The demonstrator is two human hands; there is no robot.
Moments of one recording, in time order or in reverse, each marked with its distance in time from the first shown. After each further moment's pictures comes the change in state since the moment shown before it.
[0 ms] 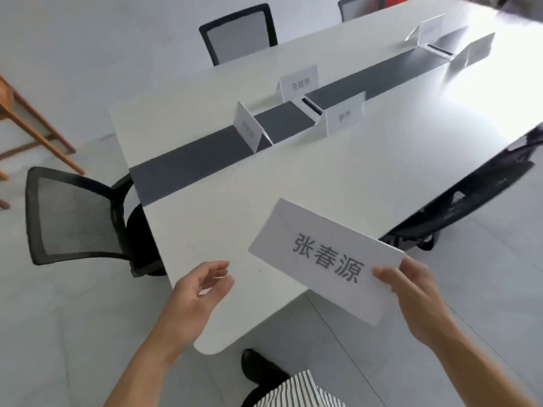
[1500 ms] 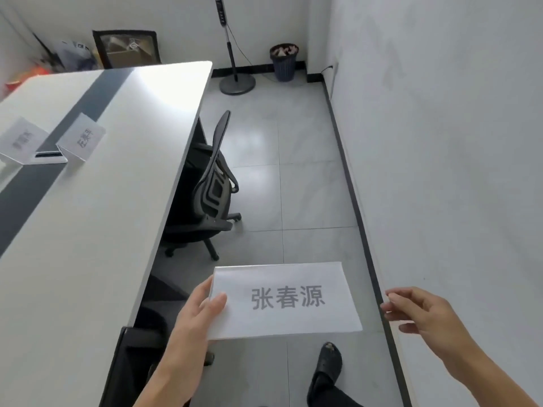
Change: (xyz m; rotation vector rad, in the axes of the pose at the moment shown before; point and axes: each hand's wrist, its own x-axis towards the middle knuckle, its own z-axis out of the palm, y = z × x) left_hand 0.147 0.354 0.822 -0.013 -0.889 0.039; right_hand -0.017 0.114 -0.762 0.220 0.979 0.443
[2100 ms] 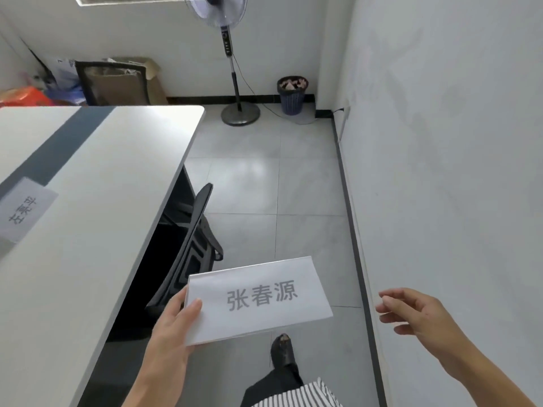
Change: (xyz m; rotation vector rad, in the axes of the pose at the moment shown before) left_hand 0.345 0.155 0.075 -0.109 0.154 0.029; right_hand 0.363 -0.216 -0.033 -0.064 -0.073 -0.030
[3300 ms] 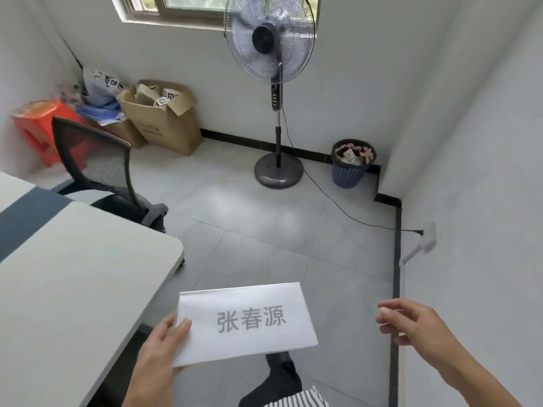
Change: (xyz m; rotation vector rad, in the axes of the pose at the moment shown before) left_hand 0.723 0.300 0.190 -0.195 0.387 -0.045; right_hand 0.801 -0.463 0.025 -0.169 -0.241 -0.054
